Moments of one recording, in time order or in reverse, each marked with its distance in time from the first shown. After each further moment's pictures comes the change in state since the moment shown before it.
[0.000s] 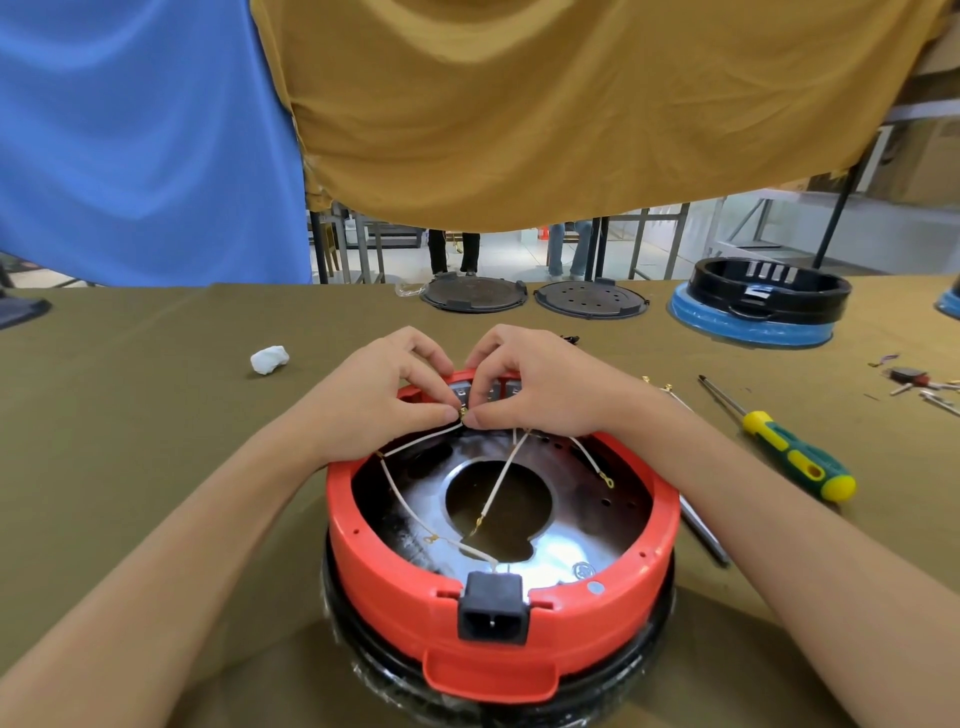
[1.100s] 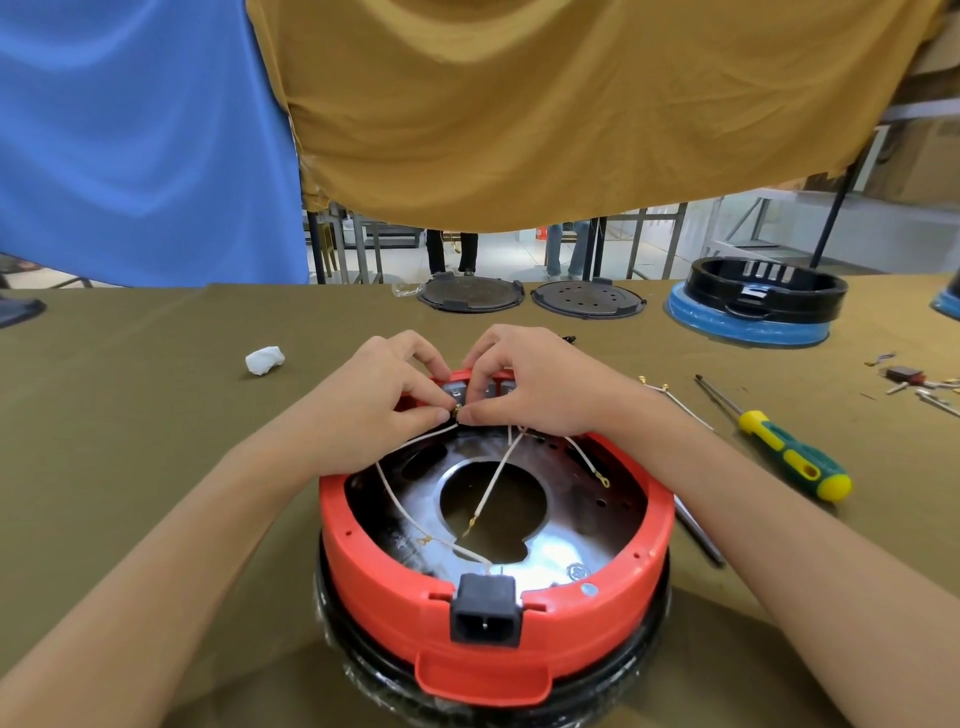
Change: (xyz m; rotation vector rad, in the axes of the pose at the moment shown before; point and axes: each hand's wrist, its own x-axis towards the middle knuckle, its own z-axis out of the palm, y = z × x) left_hand -0.003 -0.004 0.002 0.172 -0.026 0.109; right_hand 0.001 0.000 0.000 -0.003 0.020 0.018
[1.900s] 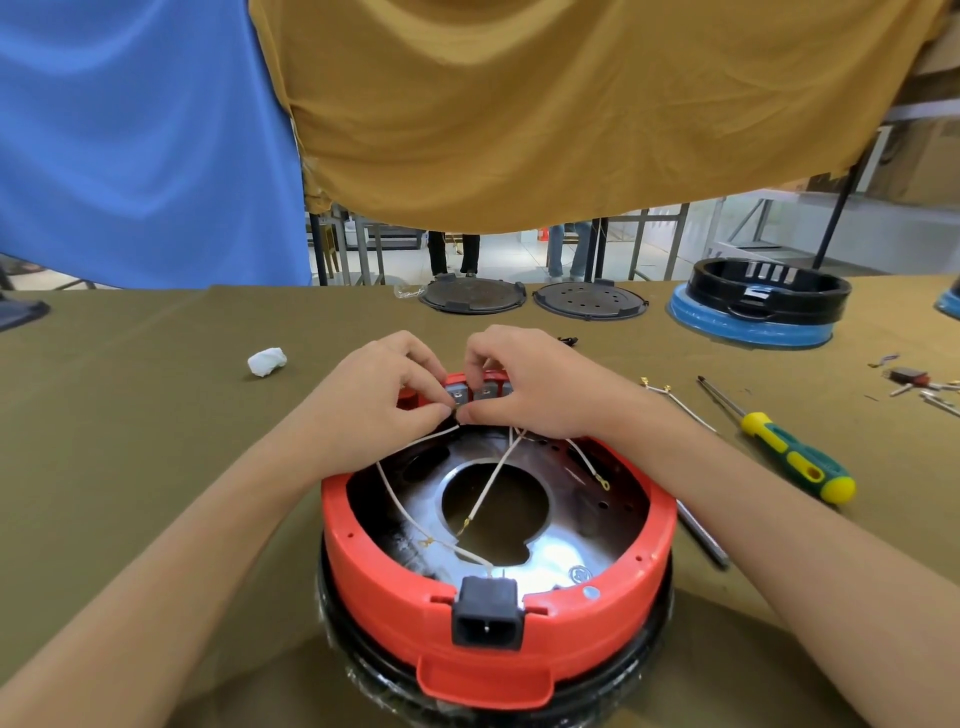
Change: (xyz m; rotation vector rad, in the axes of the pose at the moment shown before) left_hand 0.000 0.009 0.000 -0.030 0.102 -0.105; right_hand 0.001 -0.008 0.000 -0.068 0.029 -0.005
